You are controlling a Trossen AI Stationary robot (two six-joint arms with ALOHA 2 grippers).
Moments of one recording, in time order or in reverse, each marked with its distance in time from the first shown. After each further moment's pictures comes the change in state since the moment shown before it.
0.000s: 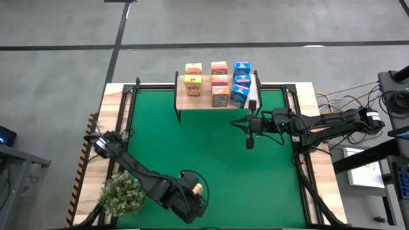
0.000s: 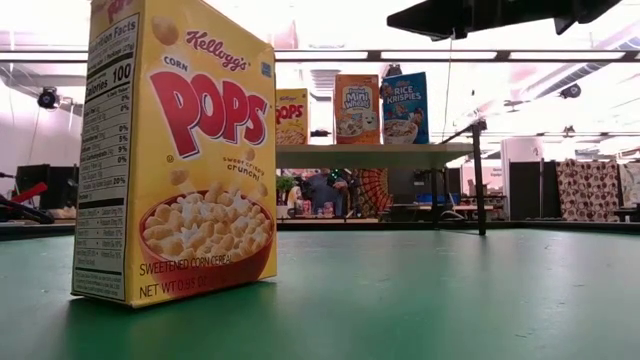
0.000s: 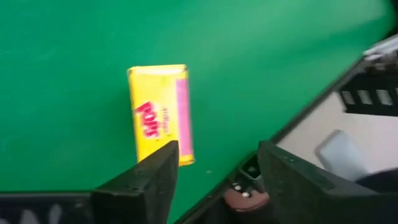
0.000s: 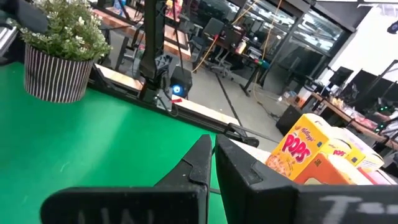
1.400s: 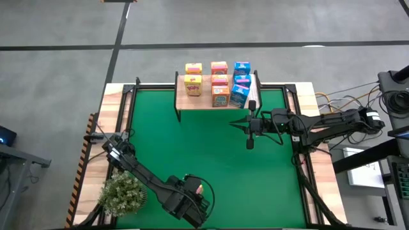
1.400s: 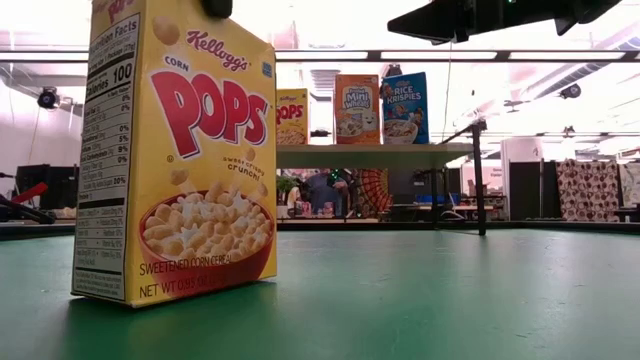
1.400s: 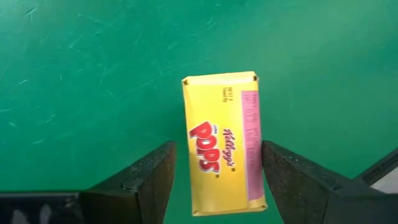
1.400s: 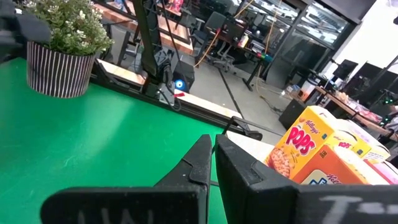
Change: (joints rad) left arm -0.006 0.204 0.161 -0.265 -0.052 -0.006; right arm 0.000 0.000 0.000 -0.028 0.002 0.022
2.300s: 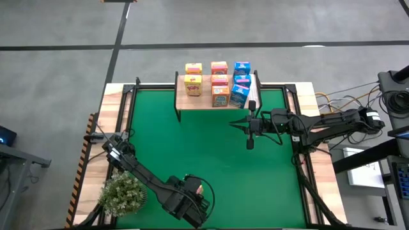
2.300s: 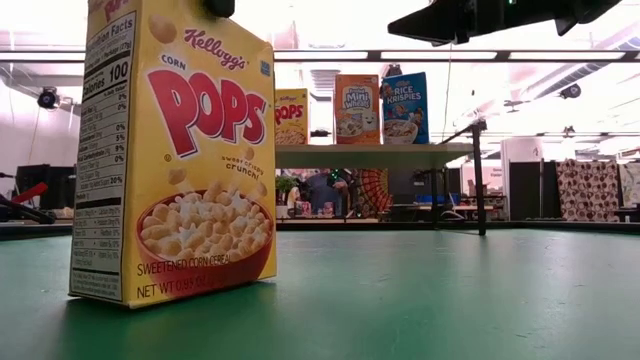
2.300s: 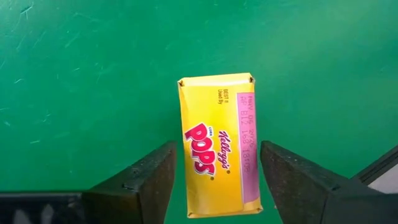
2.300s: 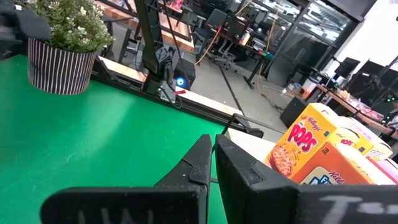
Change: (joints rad) left arm 0.000 0.000 -0.001 0.009 -0.001 -0.004; right arm 0.000 0.000 0.000 -0.013 0.000 0.000
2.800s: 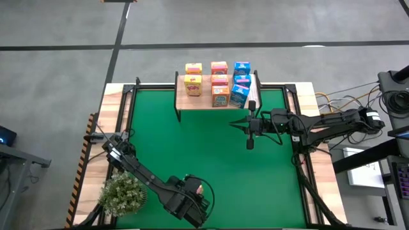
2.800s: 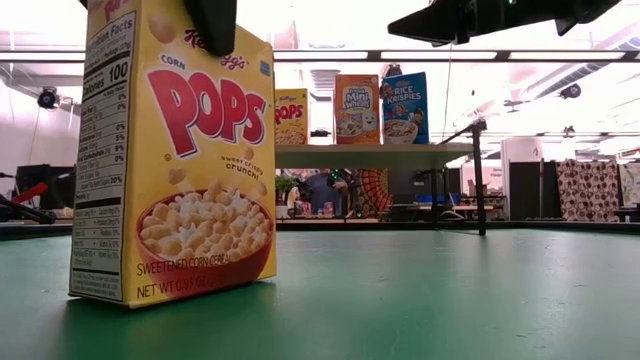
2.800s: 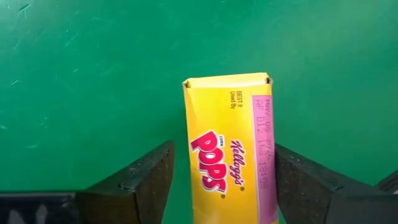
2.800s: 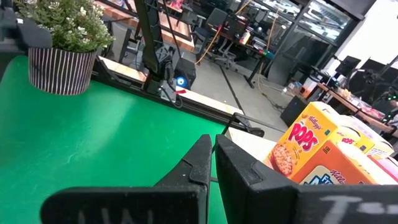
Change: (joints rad) left arm 0.000 -0.001 -0.064 0.043 -0.012 -0.003; right arm 0.000 0.000 0.000 -0.002 0.000 0.006
